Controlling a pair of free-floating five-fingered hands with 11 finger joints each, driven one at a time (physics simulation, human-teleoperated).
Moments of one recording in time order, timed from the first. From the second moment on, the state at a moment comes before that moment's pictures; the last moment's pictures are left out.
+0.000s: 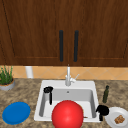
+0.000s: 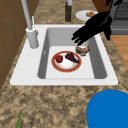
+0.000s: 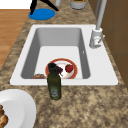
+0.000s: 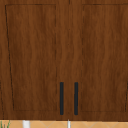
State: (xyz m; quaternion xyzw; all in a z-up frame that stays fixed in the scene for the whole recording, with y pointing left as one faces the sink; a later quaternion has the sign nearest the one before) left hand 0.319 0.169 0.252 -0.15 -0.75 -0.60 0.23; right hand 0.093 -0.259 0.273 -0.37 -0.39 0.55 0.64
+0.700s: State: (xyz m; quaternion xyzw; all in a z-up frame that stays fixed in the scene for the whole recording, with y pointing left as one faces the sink) left hand 0.238 0.175 0.287 -0.15 -0.75 -0.60 0.23; right hand 0.093 -0.259 0.273 -0.37 -0.39 0.55 0.64
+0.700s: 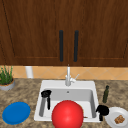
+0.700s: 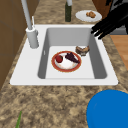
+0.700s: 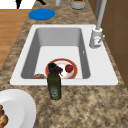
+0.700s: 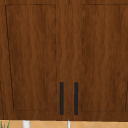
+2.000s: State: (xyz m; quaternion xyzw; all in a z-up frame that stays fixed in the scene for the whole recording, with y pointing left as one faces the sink) left hand 0.190 0.173 0.348 -0.15 -0.77 -0.58 0.23; right hand 0.093 -0.259 0.273 -0.37 -0.39 0.55 0.64
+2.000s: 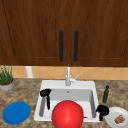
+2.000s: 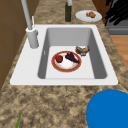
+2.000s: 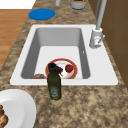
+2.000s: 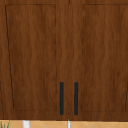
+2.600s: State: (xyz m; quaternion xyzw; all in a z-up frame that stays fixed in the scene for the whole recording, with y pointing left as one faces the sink) left hand 0.191 0.167 0.350 -0.17 -0.81 -0.52 0.21; right hand 0.093 -0.259 0.273 -0.37 -0.39 0.55 0.64
